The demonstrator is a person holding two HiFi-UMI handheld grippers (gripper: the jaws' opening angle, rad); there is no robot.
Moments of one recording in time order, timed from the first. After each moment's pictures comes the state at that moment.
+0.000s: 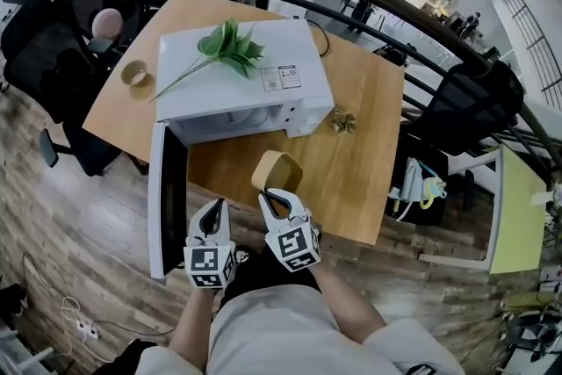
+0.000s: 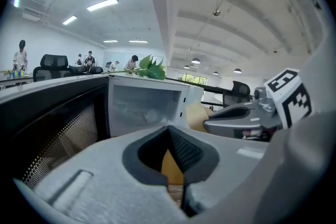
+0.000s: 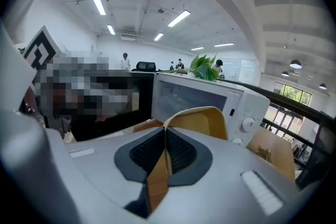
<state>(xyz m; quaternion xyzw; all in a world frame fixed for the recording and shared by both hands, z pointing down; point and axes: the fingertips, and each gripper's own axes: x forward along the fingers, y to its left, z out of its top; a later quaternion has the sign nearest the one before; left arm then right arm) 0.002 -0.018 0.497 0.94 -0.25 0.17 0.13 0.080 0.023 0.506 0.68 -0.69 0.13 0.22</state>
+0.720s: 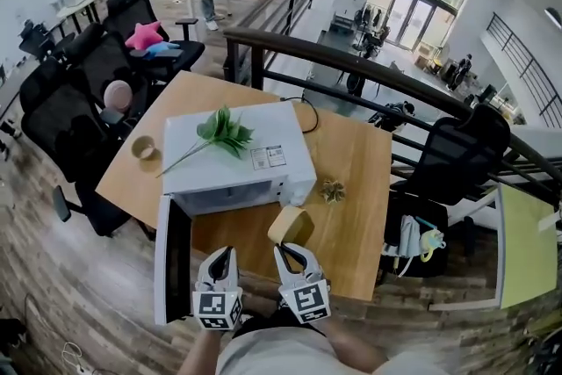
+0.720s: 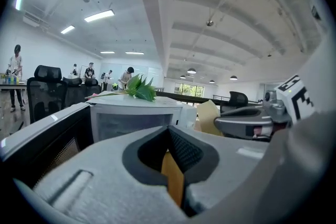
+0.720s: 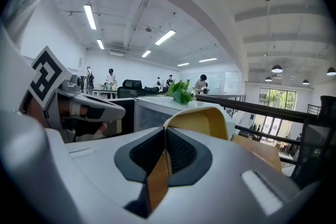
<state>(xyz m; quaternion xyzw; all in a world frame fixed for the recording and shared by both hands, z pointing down) 0.049 -0.015 0.433 0.96 -0.24 0.11 0.10 0.133 0.050 0.429 0.74 -0.65 0.08 0.13</state>
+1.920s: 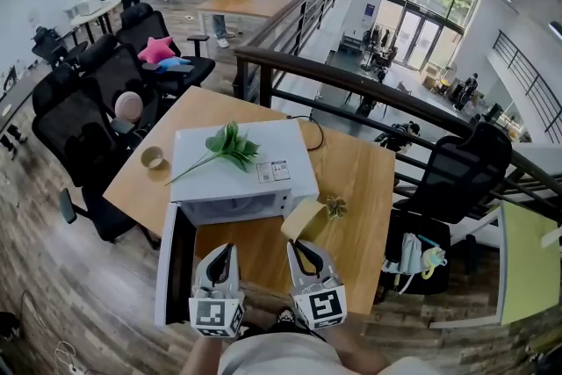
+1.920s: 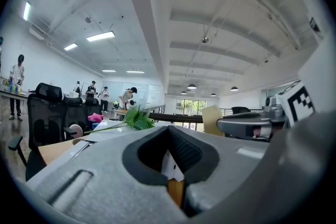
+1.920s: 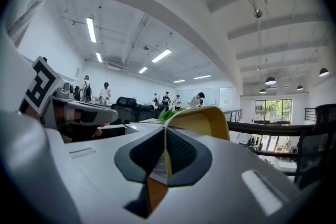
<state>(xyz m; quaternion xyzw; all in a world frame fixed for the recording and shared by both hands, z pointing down) 0.055 -0.018 0.339 0.96 -0.26 0.02 0.05 0.156 0.053 0.333 0.76 -0.65 -0.01 0.07</state>
